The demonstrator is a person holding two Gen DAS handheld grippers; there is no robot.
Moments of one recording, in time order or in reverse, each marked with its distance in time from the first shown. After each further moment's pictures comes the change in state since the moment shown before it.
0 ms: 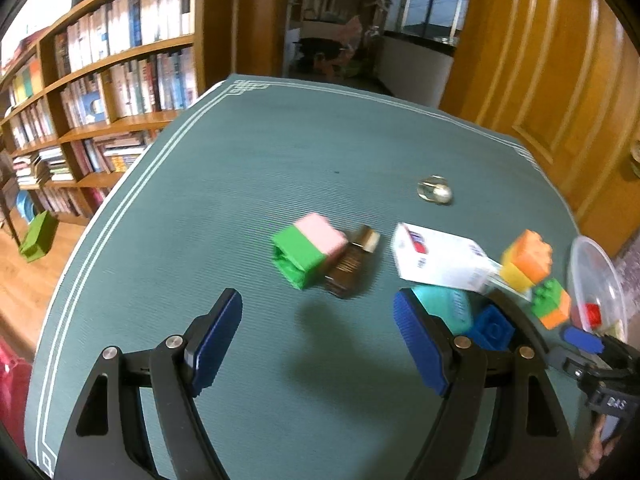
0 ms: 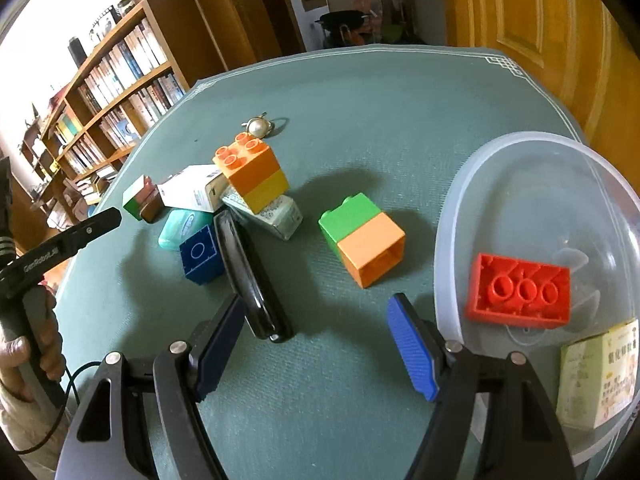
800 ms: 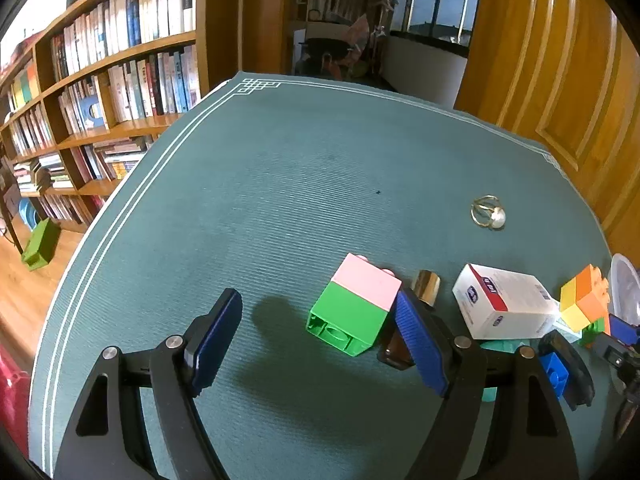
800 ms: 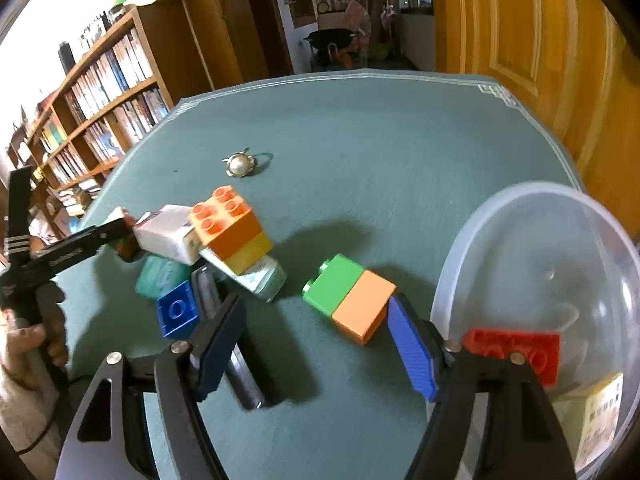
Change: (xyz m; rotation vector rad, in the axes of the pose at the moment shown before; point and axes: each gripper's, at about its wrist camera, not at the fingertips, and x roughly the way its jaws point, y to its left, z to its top) left arm 0.054 0.022 0.027 0.014 -0.008 0.018; right arm 0.010 0.010 0.032 -0.020 -0.071 -0.100
